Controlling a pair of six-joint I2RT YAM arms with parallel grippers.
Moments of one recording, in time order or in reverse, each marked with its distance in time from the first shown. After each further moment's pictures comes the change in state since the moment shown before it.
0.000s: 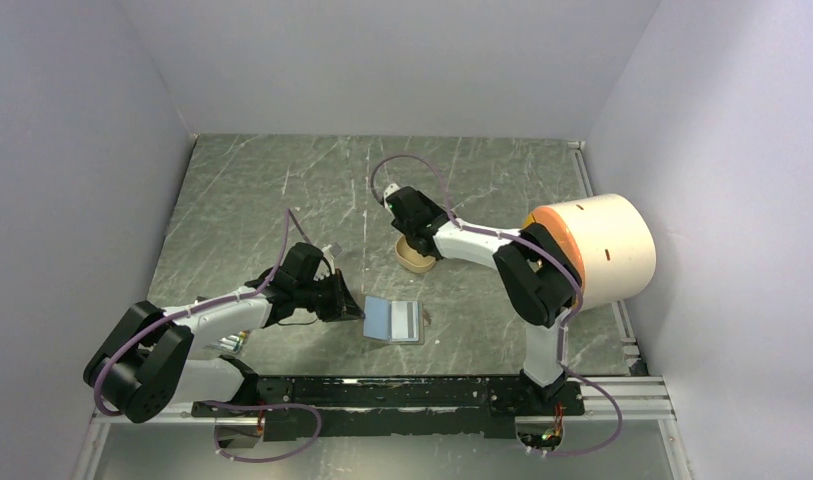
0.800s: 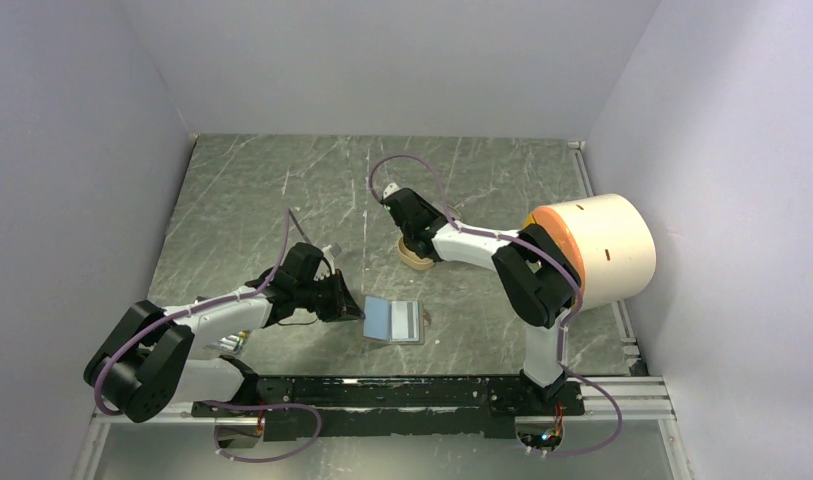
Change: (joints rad) left arm 0.000 0.003 0.000 0.000 0.000 0.000; right arm 0.010 0.010 -0.014 0.056 0.096 -0.026
